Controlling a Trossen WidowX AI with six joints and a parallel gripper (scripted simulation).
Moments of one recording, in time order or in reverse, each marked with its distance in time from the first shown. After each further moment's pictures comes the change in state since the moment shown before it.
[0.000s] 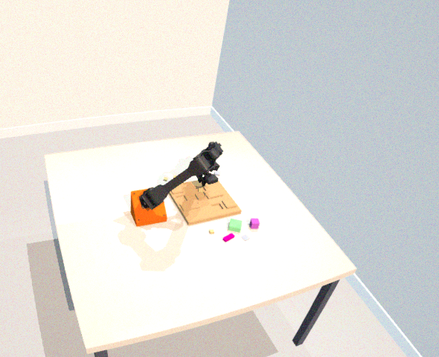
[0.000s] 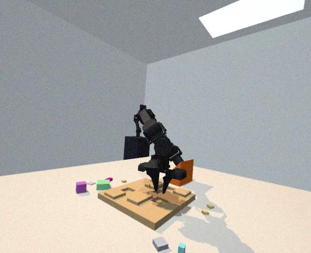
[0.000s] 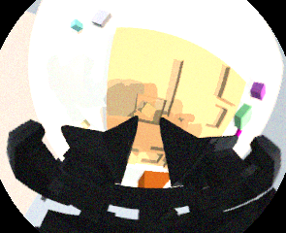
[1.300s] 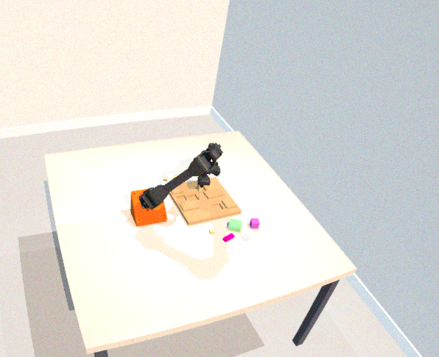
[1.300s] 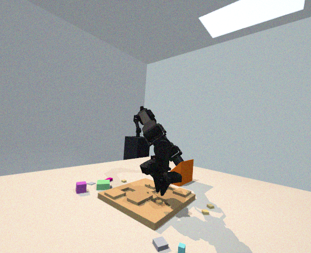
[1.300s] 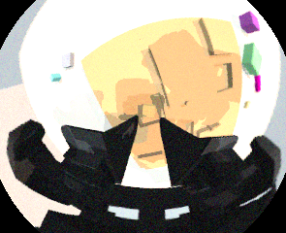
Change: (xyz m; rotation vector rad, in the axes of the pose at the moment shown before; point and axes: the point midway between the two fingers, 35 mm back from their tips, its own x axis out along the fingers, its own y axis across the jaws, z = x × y) arm 0.006 0.000 0.000 0.544 0.001 -0.002
